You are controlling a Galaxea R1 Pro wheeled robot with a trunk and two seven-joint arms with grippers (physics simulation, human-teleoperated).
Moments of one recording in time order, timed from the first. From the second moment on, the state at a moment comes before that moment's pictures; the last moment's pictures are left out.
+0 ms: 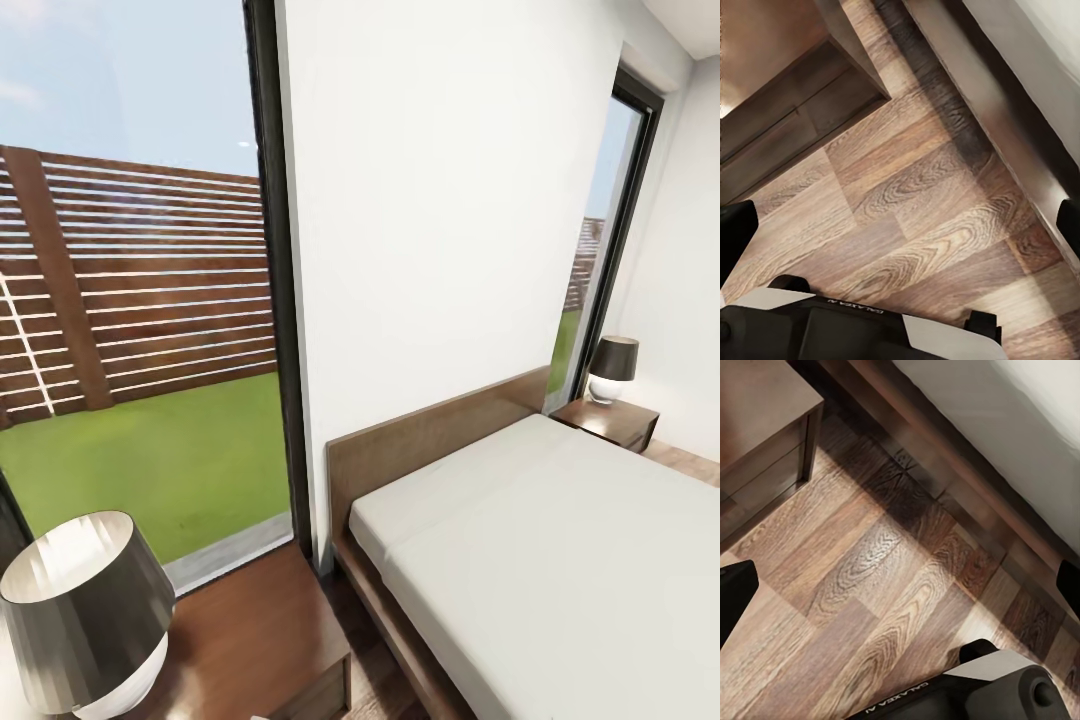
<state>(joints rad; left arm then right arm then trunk) -0.40 -0.03 0.13 -0.02 -0.17 -0.21 -0.42 -0.43 -0.22 -0.05 0.03 -0.08 -0.10 0.58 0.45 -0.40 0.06</state>
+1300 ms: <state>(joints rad) -0.40 -0.03 0.13 -0.02 -0.17 -0.21 -0.42 -0.43 -0.22 -0.05 0.03 -0.08 -0.10 0.58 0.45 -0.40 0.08</state>
